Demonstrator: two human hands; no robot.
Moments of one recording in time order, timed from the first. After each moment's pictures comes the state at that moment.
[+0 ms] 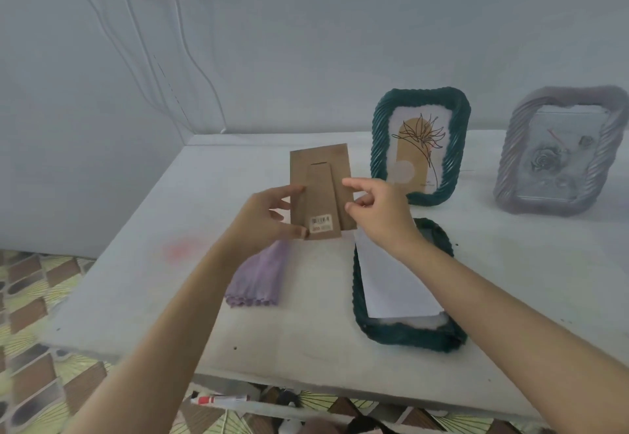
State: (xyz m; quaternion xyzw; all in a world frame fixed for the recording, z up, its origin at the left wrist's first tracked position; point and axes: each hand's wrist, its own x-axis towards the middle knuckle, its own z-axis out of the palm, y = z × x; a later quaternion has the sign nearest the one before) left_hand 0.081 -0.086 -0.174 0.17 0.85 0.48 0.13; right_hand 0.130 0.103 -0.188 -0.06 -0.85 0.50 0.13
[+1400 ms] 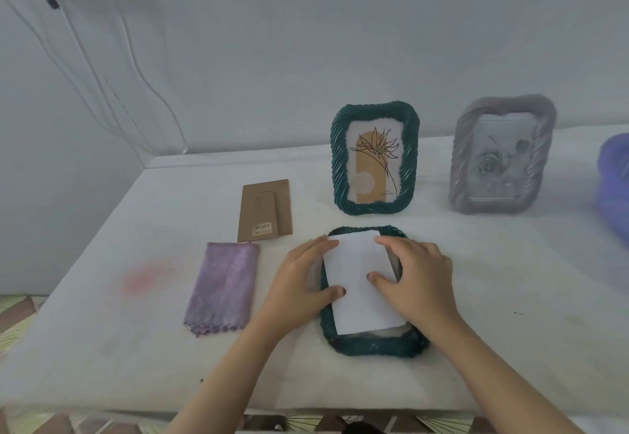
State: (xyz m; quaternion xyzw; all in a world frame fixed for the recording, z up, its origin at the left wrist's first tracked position) left_hand 0.141 -0.024 -0.231 0.28 0.88 0.38 0.09; right_hand 0.215 0.151 -0.226 -0.19 -0.94 0.24 0.12
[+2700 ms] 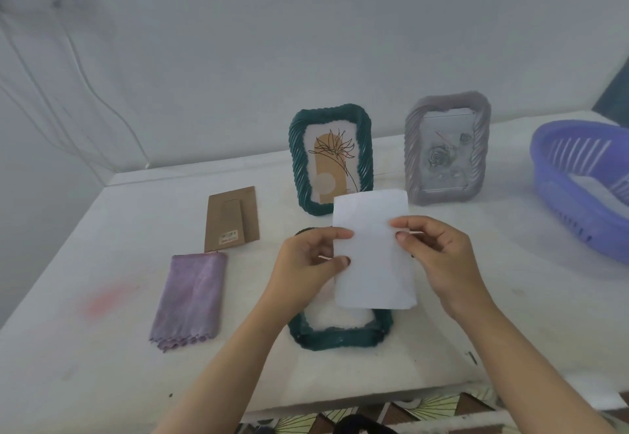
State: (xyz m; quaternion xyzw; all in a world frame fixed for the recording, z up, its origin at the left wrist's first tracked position) left_hand 0.164 0.028 -0.192 0.24 0.72 0.62 0.20; right_hand 0.256 0.197 -0.191 -0.18 -0.69 0.66 0.25
